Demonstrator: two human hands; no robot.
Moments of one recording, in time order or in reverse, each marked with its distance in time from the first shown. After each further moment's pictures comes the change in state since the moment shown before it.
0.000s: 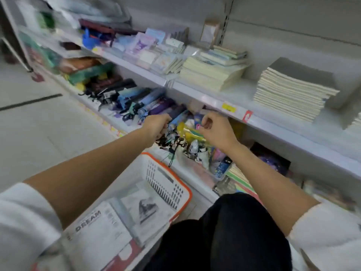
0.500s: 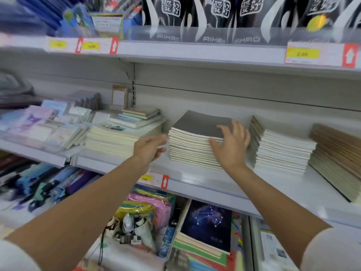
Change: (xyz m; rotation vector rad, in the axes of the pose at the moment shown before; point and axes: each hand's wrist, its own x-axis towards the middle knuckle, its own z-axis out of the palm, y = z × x) left_hand 0.050 0.115 0.230 -0.135 -0.301 0.257; right_hand 0.042 0.146 -0.210 -0.498 0.654 0.279
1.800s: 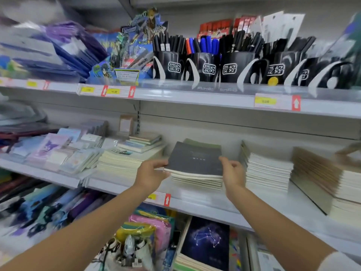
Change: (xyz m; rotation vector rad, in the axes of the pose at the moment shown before) left_hand -0.059 0.023 -0.019 0.395 -0.060 0.307; right_hand -0.030 -0.026 -0.057 0.863 0.024 0.700
